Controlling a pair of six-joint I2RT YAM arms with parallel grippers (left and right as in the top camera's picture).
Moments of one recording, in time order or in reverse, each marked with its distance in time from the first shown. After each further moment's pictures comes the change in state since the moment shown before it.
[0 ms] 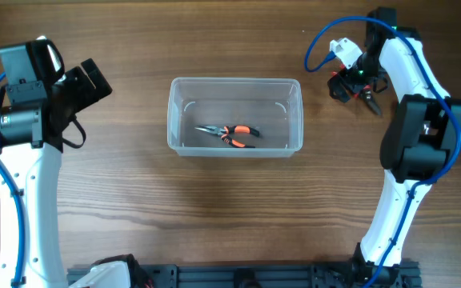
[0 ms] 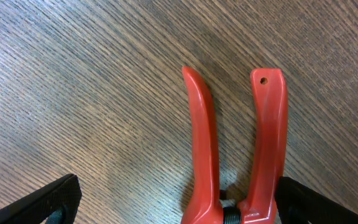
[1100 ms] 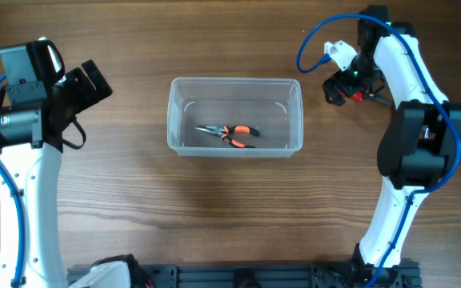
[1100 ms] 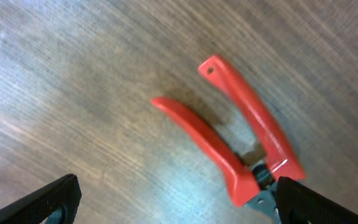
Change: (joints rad) left arm 0.000 0.000 0.000 -0.012 0.000 0.000; right arm 0.050 -0.065 0.000 -0.150 0.046 0.097
